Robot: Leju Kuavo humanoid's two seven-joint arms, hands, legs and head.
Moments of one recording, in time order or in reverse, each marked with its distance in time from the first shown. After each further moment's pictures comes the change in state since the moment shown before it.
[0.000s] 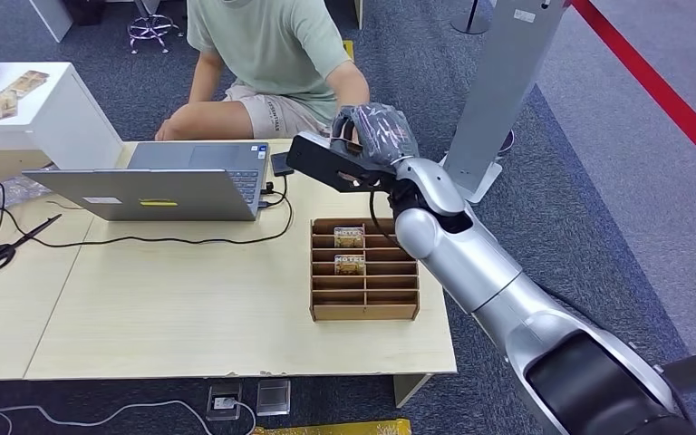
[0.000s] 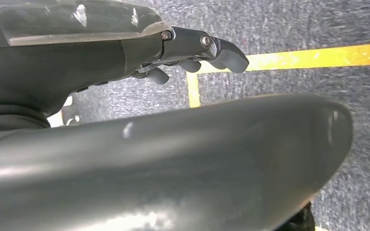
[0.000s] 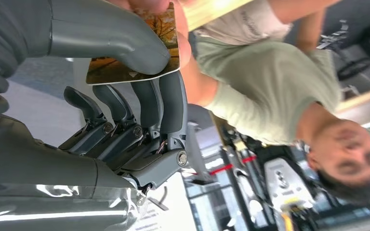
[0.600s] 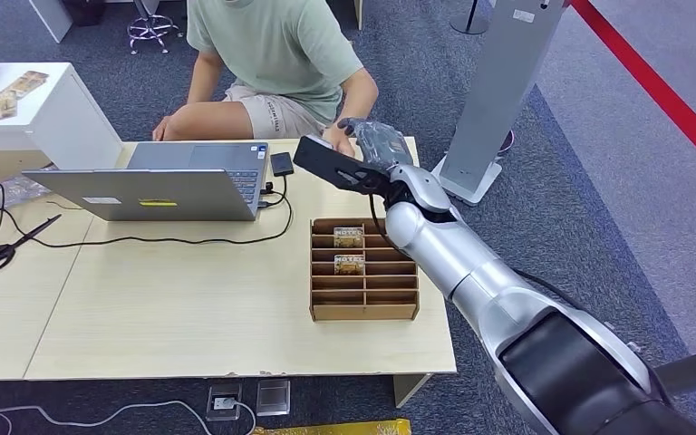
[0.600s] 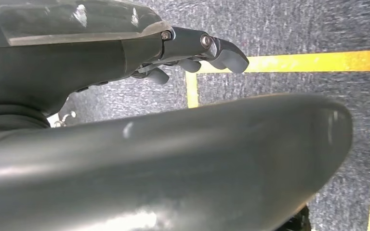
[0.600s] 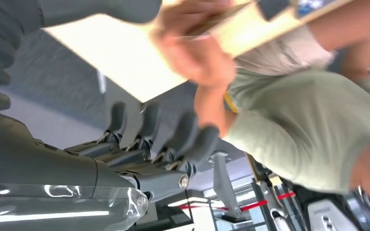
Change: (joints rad) left arm 0.000 -0.007 0.007 -0.004 0.014 -0.006 -0.047; right arm -0.007 -0.053 -0.141 -0.118 -0.170 -0.141 -0.051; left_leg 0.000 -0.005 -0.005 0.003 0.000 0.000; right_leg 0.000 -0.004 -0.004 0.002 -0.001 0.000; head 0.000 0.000
